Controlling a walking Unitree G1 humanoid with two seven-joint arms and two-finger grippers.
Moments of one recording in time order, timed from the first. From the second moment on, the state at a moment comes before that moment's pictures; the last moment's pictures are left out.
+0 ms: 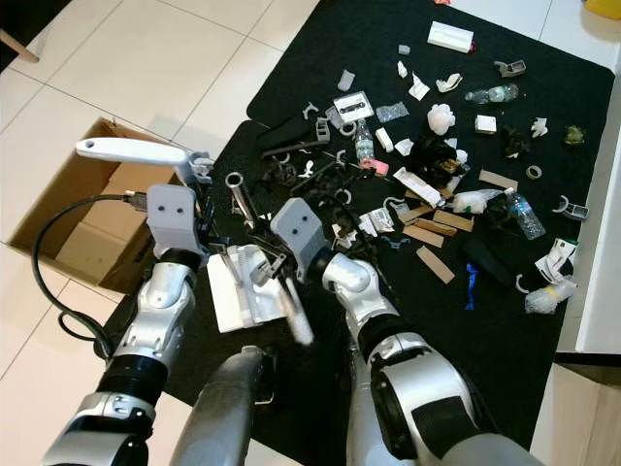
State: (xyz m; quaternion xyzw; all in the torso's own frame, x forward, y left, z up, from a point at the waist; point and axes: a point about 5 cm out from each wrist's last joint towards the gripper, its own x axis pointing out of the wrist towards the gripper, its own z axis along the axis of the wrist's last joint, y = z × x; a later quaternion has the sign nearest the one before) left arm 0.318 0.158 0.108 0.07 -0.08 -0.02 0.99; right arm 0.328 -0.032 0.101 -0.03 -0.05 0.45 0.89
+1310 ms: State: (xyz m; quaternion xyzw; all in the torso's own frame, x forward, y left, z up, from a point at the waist) left arm 0.323 0.157 0.112 0.07 -0.09 -0.03 0.99; right arm 0.345 -0.054 0.141 0.01 -0.19 0.28 0.94
